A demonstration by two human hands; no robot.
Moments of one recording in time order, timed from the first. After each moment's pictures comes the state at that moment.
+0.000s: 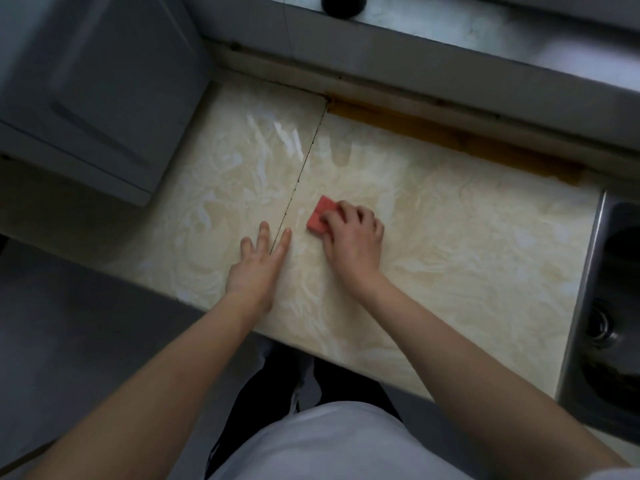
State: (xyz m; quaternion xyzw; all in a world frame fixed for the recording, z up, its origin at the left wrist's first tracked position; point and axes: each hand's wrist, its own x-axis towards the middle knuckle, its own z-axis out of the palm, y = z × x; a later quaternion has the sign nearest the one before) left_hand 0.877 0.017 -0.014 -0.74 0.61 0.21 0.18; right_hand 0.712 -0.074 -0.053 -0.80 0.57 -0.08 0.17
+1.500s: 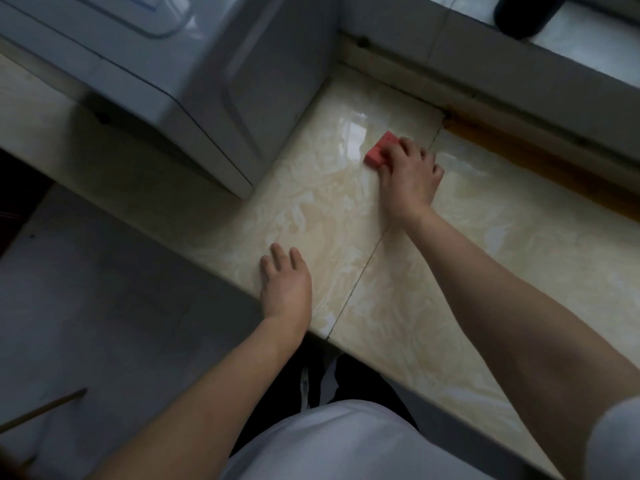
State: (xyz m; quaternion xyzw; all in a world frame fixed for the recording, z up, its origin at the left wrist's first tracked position) left_hand 0.965 0.062 -0.025 -0.83 0.47 0.21 0.19; right_hand 0.865 -0.181 -0.051 -0.79 0.59 -0.07 0.16
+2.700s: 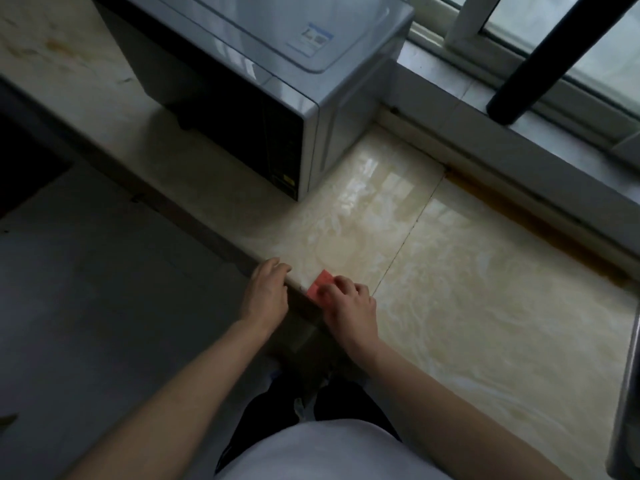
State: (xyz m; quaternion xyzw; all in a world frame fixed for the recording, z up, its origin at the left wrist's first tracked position) left_hand 1.053 0.177 -0.021 -0.83 0.47 0.21 -0.21; right_hand 0.878 0.105 -0.026 -0.87 0.45 0.06 0.21
